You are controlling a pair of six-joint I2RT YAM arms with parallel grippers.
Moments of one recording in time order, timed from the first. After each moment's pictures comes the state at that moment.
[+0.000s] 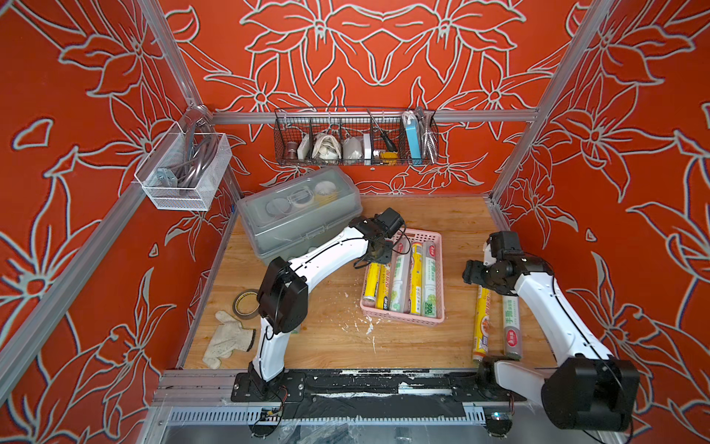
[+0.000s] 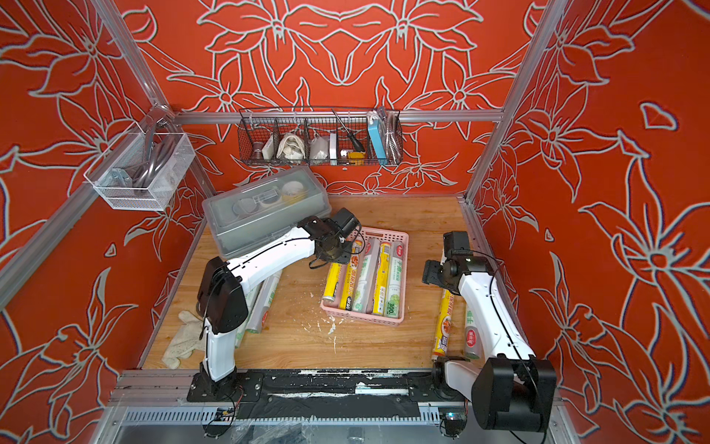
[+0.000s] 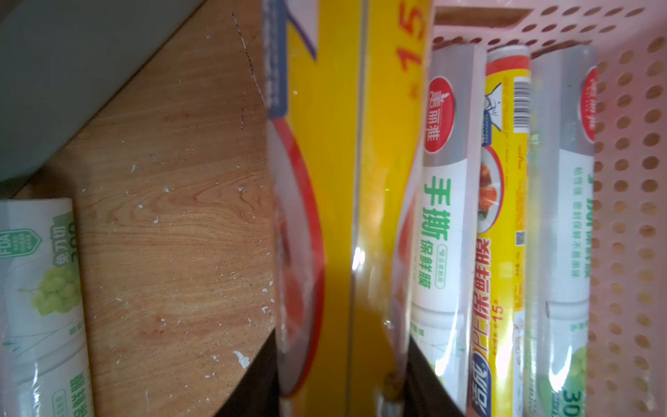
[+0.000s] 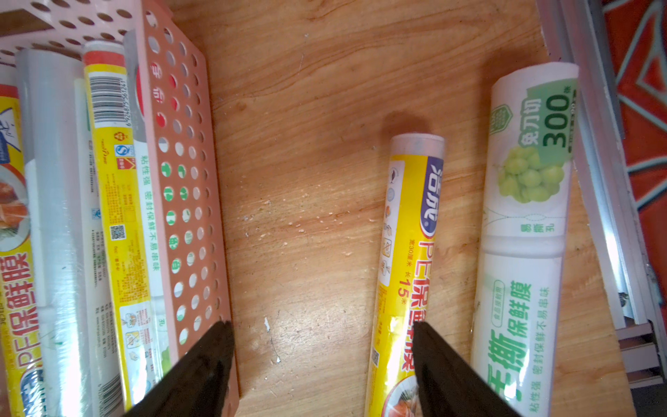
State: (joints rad) left arm -0.73 2.01 1.84 -1.01 -0.17 -0.58; right arm -0.01 1.17 0.94 -0.91 0.02 0.24
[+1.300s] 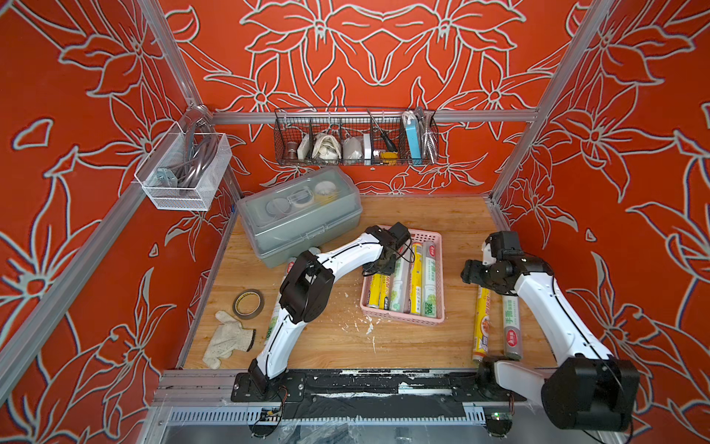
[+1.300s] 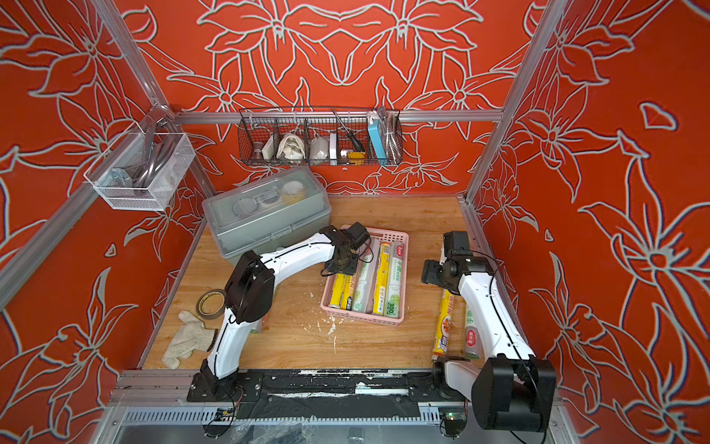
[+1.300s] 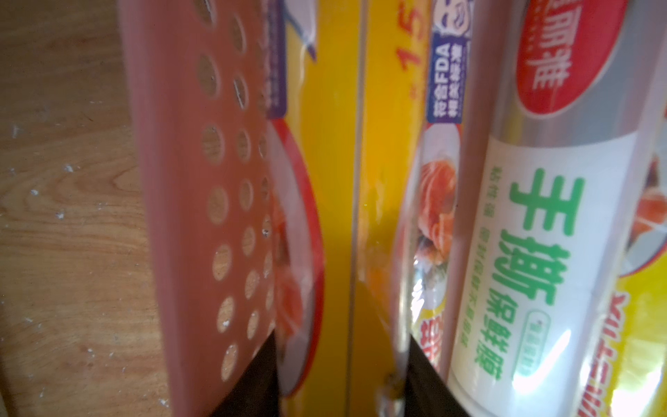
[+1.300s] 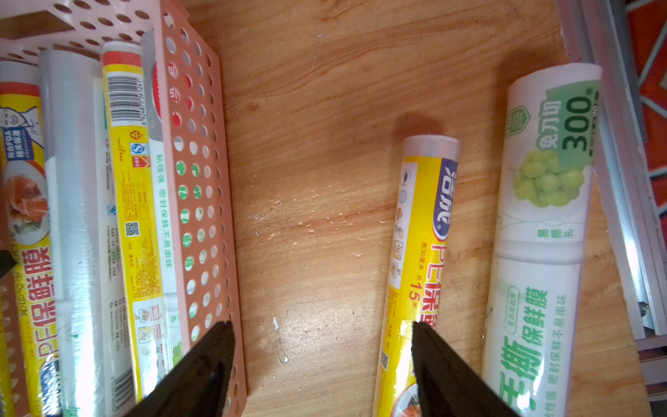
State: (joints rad) left arm -0.74 2.19 1.86 -1.01 -0.18 -0.63; right arm -0.01 1.17 0.93 -0.90 -0.01 0.24
